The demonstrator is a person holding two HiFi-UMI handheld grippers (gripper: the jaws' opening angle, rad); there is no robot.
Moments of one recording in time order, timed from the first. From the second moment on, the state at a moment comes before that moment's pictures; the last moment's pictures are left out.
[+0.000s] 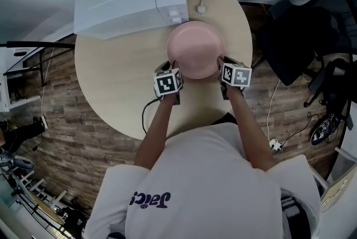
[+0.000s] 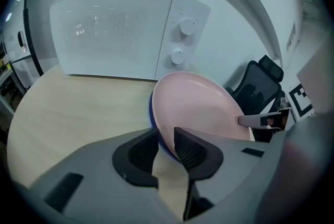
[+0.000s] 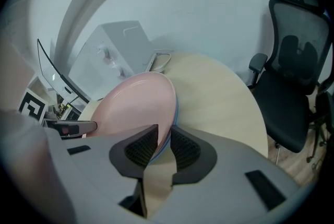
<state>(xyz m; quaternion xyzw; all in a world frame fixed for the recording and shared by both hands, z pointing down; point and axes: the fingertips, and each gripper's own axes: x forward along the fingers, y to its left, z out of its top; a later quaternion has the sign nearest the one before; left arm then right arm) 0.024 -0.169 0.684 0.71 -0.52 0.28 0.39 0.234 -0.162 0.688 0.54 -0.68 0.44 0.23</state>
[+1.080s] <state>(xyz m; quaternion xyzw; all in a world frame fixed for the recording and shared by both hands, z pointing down) 0.003 -0.173 0.665 0.72 -0.53 0.25 0.37 0.226 -0.192 0.658 0.56 -0.71 0.39 0.19</state>
